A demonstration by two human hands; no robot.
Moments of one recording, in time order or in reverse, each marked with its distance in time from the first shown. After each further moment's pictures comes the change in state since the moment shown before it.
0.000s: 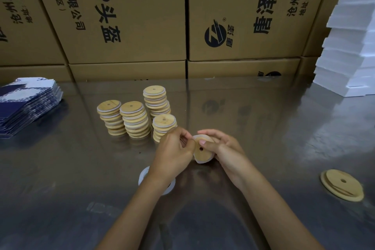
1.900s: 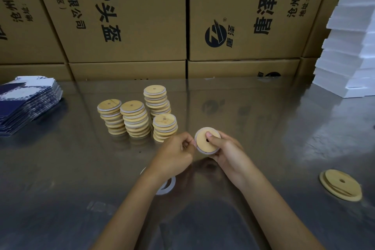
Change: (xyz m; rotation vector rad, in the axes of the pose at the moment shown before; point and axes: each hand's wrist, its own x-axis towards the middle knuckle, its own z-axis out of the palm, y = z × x) left_hand 0.001 -0.006 -0.007 -0.026 -0.256 -0.038; right_hand 0.002 0.002 -0.002 0.158 0.014 0.073
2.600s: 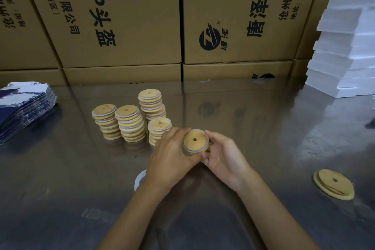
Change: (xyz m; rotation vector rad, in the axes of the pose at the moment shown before) left_hand 0.001 -0.001 0.012 0.290 0.254 0.239; right_hand -0.001 -0.008 0.004 0.248 -0.130 0.144
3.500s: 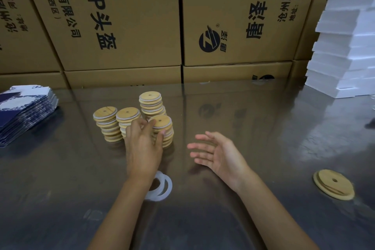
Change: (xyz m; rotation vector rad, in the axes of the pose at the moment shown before) left_hand 0.010 -0.039 -0.024 0.214 0.352 -0.160; right_hand -0.008 -0.004 0.003 -0.178 0.068 -0.017
